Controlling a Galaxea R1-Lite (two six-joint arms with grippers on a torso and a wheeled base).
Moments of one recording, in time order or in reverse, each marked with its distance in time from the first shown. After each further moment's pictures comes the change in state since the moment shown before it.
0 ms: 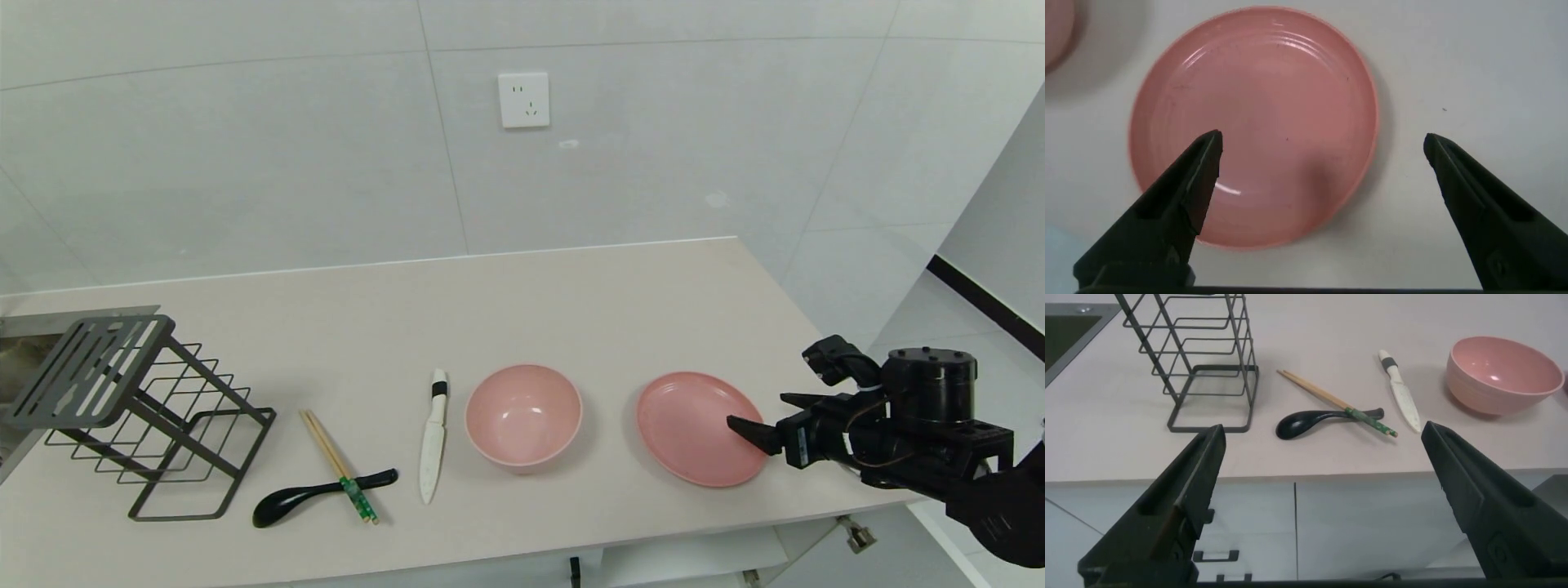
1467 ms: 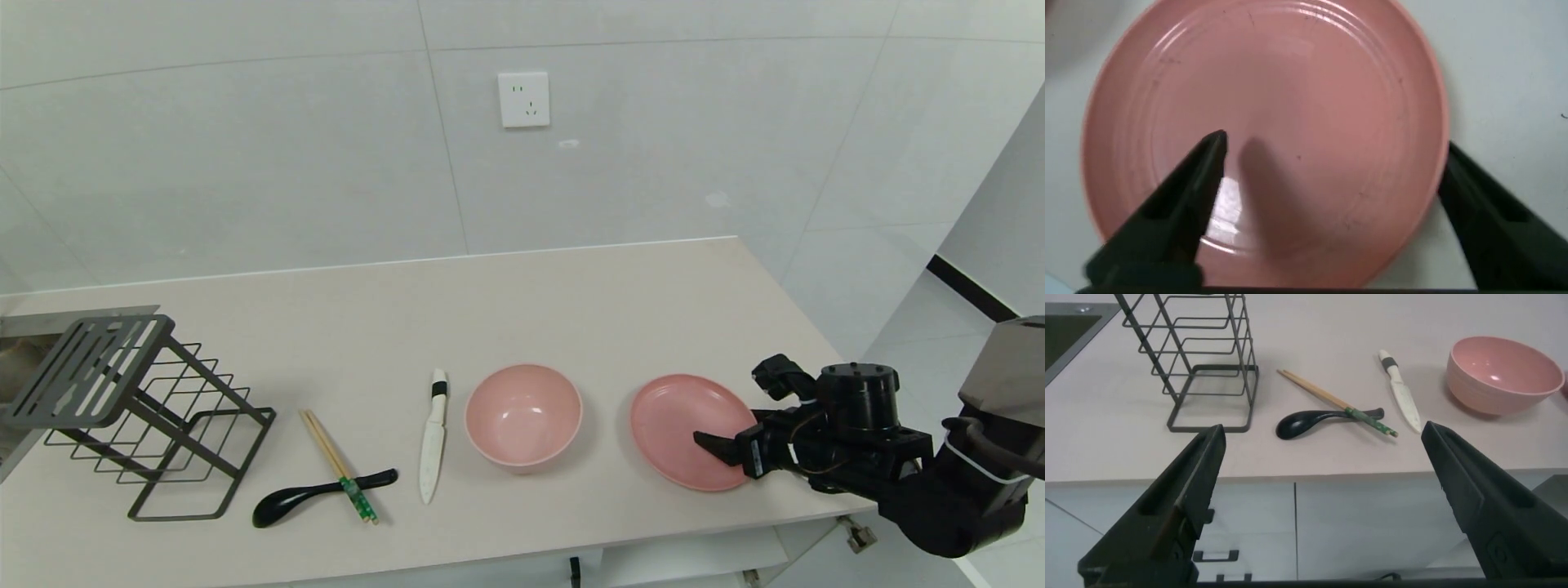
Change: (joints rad) left arm 0.000 0.000 0.000 0.000 0.000 0.000; right arm 0.068 0.176 -0.090 -0.031 -0.003 0.017
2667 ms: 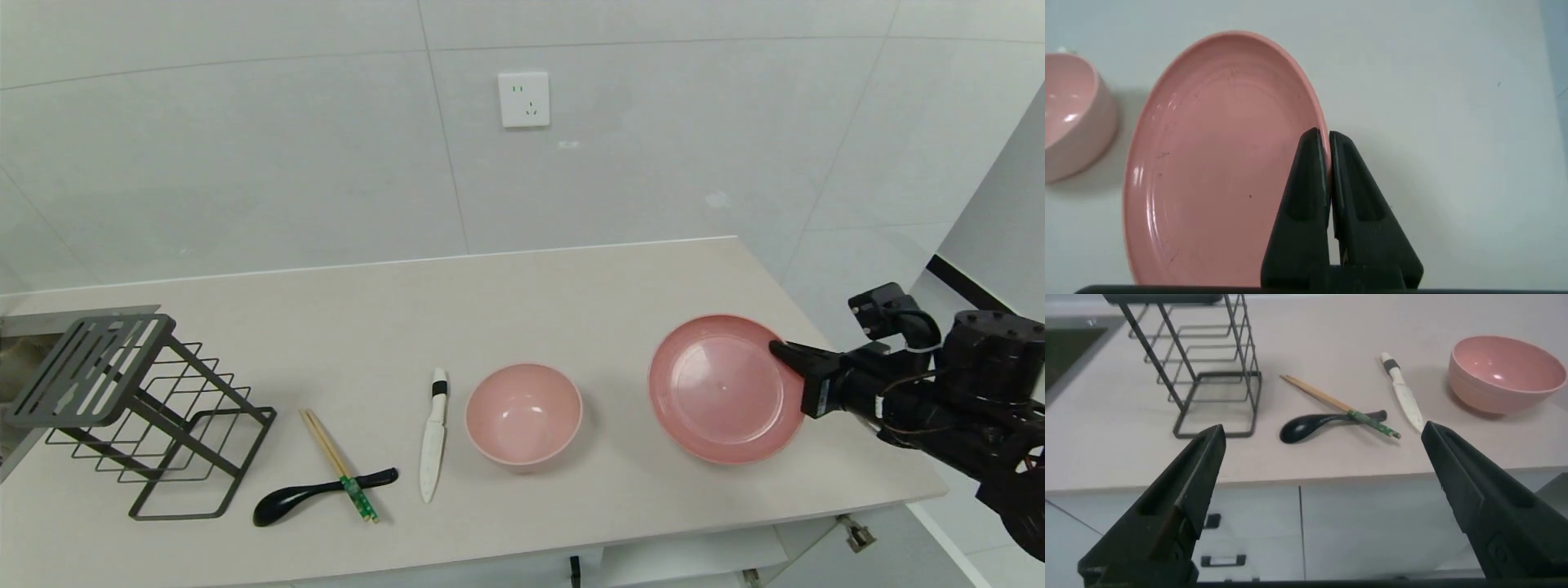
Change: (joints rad) left arm 0.001 0.000 0.000 -0.040 -0.004 0.046; right arm -0.069 -0.317 0.110 -0.156 -0.020 0.009
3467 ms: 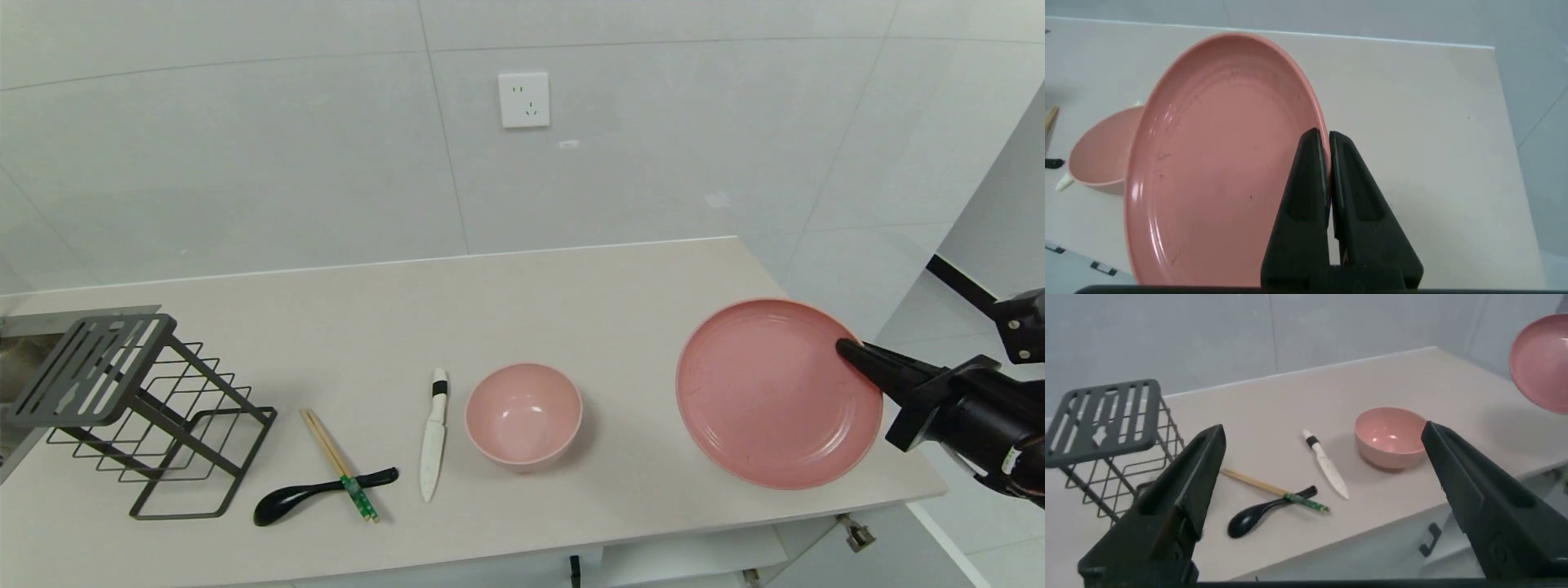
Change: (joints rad) left arm -0.030 0.210 -0.235 -0.094 -0.273 0.015; right arm 0.006 -0.299 0.250 -0.111 0.004 0.078
